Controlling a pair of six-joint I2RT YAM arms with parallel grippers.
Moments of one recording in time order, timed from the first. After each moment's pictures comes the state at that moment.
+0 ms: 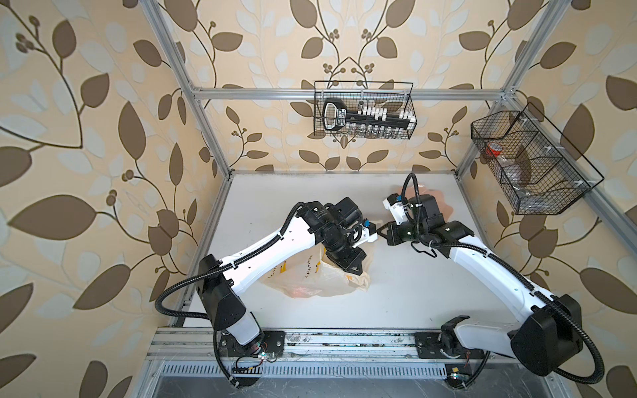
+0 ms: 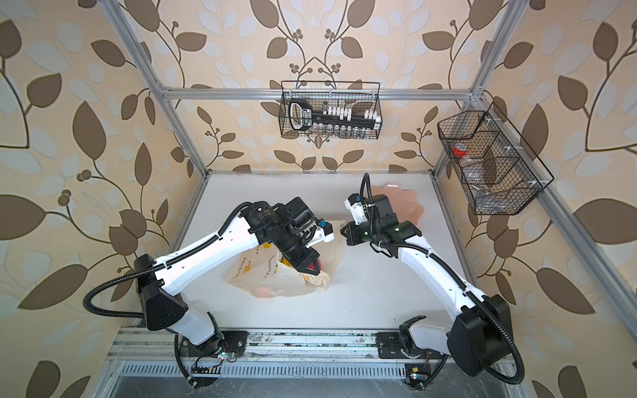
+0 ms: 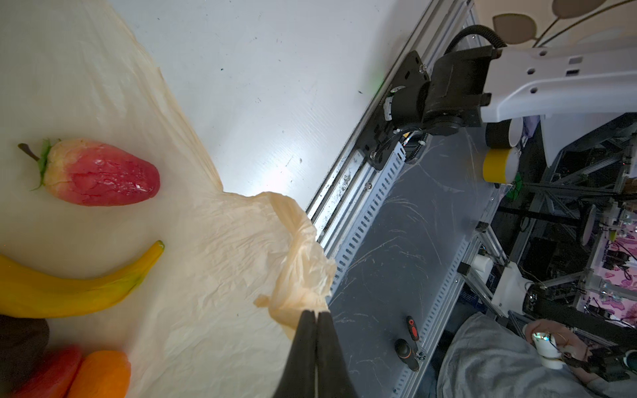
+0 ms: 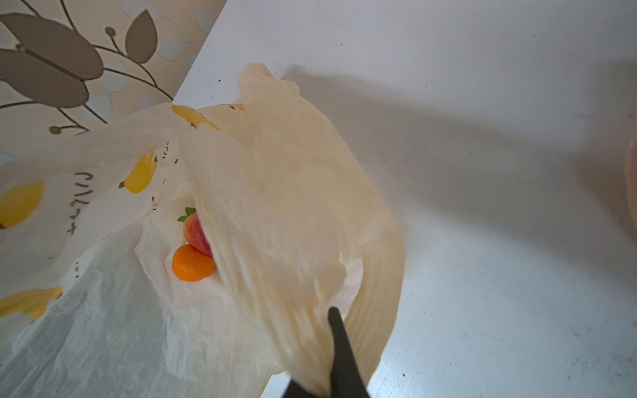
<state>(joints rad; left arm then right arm) -0.88 1.59 1.60 -1.24 0.57 -0.16 0.38 1.27 1.02 -0.55 -0.36 0.18</state>
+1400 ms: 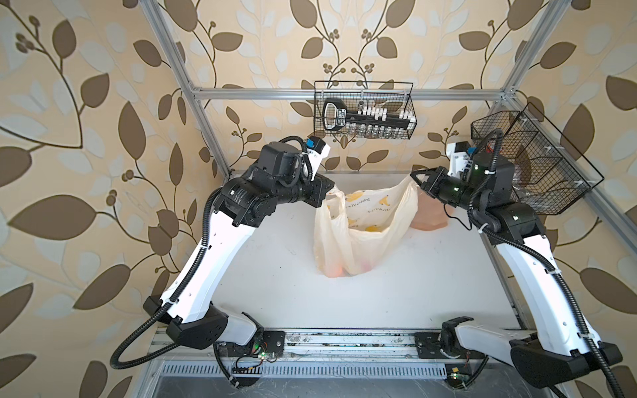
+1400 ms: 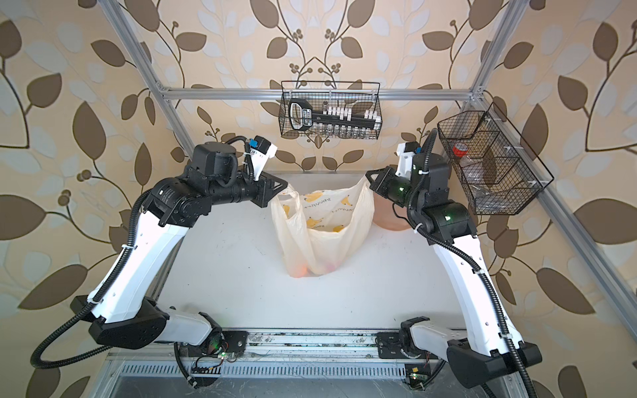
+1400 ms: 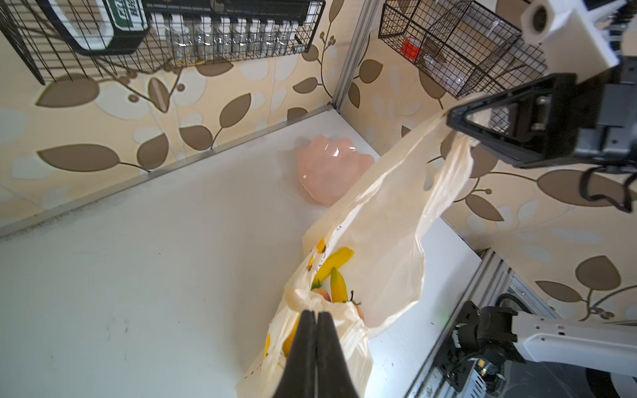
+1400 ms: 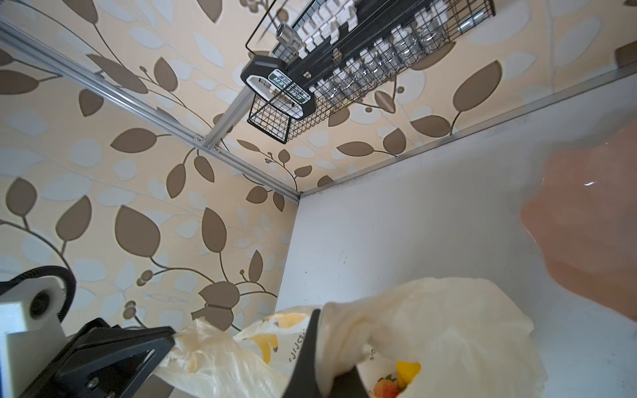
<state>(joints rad) -0.54 1.44 1.95 -1.00 0.26 -0.13 0.23 1.16 1.54 -0.67 -0.26 0.77</state>
